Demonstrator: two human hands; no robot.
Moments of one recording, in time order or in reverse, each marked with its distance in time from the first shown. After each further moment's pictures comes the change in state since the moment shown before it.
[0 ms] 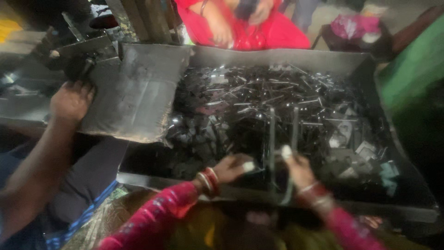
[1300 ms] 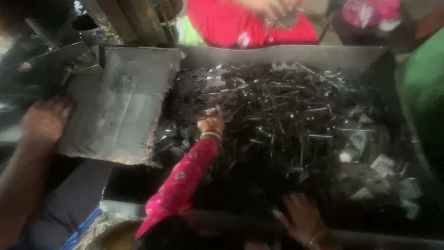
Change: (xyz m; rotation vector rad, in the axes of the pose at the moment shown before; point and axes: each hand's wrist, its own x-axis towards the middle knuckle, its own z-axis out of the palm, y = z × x) left_hand 0.215 -0.083 -0.140 1.118 0.475 -0.580; right_hand -0.057 -0.049 0.010 -1.457 -0.571 0.073
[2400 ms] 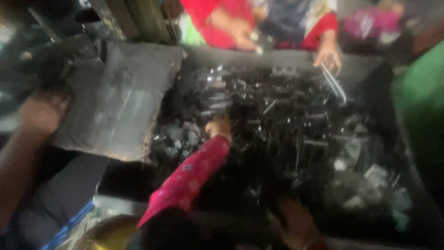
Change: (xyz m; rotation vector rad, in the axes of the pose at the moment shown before) left_hand -0.016 0.051 0.030 0.250 -0.049 0.033; right_hand 0.019 0.029 0.049 0.150 0.069 0.099
